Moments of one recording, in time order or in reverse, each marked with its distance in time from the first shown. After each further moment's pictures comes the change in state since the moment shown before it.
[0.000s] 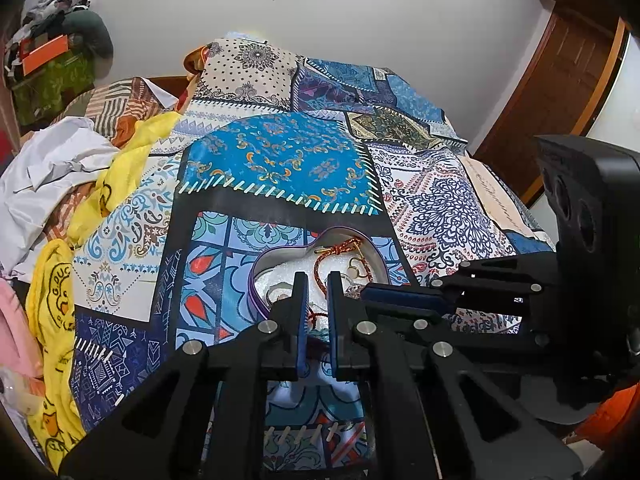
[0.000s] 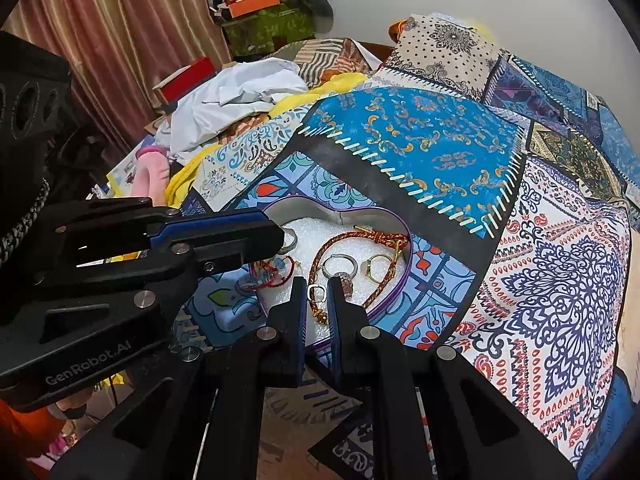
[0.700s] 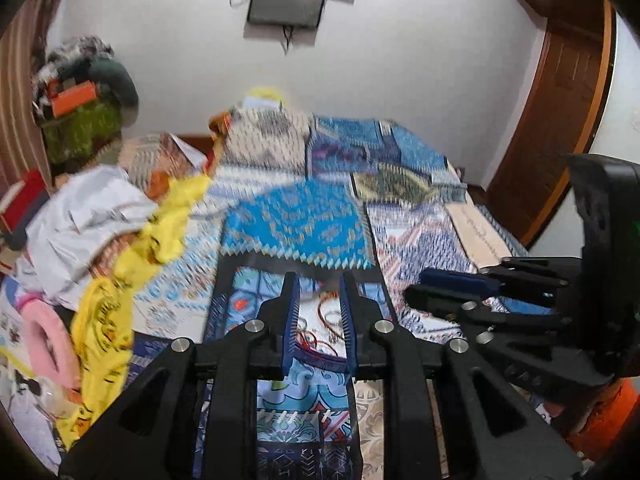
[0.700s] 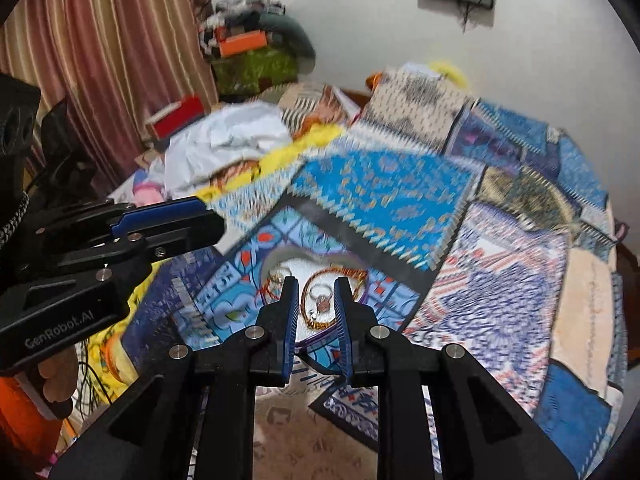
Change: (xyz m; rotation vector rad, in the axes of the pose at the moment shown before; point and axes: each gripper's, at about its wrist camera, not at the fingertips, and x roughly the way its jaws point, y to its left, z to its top) left arm -0.100 -0.027 0.013 0.036 -0.206 0.102; right arm -0.081 0.012 0.004 0.005 -0.167 -0.104
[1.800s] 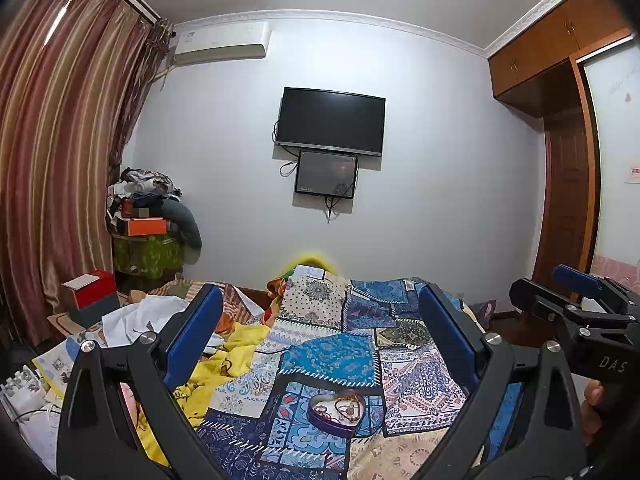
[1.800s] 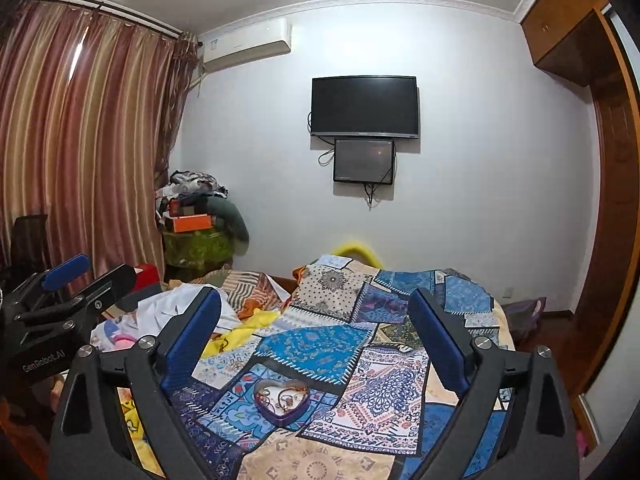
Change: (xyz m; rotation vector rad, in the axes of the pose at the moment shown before) left arm -0.198 -0.029 -0.019 0.000 -0.583 0.176; right arm -0.207 0.059 -0.031 0.055 -0.655 -0.300
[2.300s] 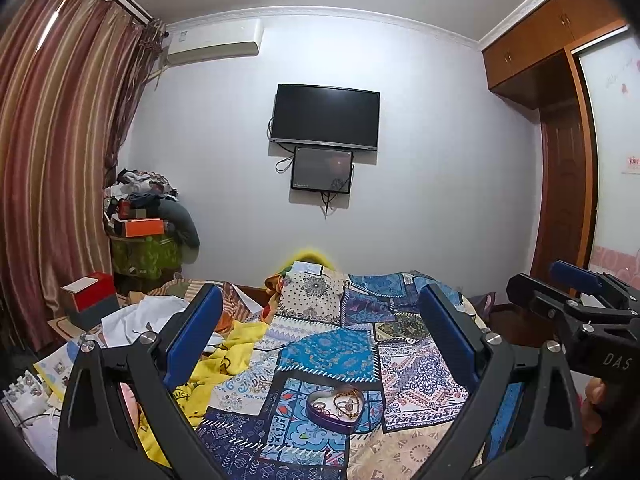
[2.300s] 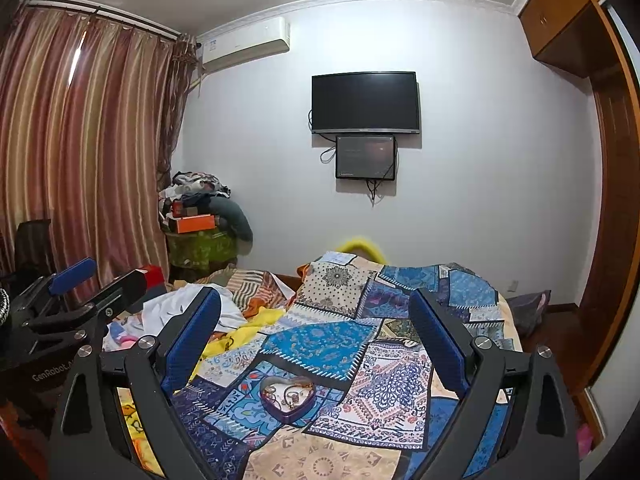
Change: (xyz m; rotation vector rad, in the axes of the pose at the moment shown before) left arm 0.001 -0.011 -0.004 0.025 0.014 -0.005; right arm -0.008 -0.007 -0.006 0.023 0.009 0.016
